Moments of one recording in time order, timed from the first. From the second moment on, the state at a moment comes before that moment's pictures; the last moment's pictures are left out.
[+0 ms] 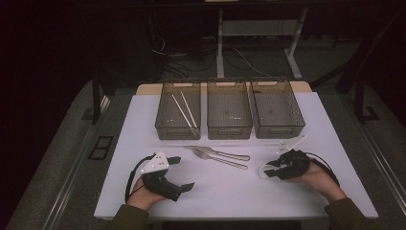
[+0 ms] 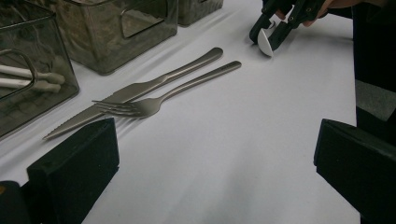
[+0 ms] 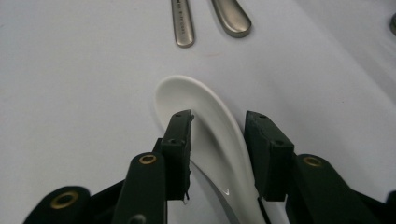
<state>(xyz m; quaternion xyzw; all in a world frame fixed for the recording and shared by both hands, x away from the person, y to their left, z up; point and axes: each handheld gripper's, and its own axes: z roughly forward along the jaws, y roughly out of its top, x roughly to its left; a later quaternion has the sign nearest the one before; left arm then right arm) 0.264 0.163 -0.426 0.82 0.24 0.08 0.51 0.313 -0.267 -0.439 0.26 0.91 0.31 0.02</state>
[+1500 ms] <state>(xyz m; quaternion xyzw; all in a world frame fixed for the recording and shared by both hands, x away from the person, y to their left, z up) 0.266 0.160 -0.430 0.83 0.23 0.08 0.50 0.313 -0.269 -0.419 0.24 0.91 0.33 0.03</state>
